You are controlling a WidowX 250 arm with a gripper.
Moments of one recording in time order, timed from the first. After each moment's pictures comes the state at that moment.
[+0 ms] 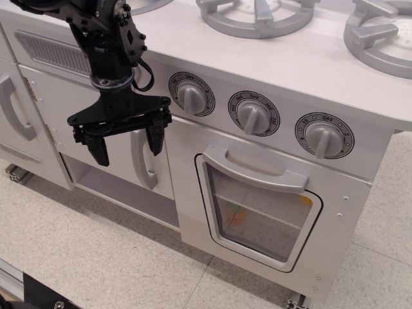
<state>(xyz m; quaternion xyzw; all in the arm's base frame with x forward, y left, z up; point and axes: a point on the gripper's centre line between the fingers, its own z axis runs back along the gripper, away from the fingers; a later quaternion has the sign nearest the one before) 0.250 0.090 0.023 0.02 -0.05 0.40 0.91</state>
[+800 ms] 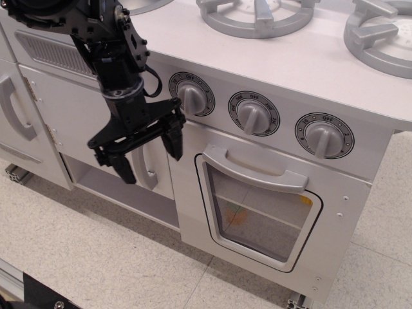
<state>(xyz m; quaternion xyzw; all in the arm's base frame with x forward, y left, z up) 0.251 0.056 0.016 -0.07 -0.02 0.53 0.85</state>
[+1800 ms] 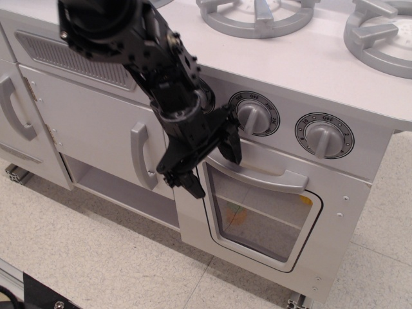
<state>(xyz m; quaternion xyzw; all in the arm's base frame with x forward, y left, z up) 0.277 -0.002 -0.002 -0.14 -0.04 0.58 0.80</state>
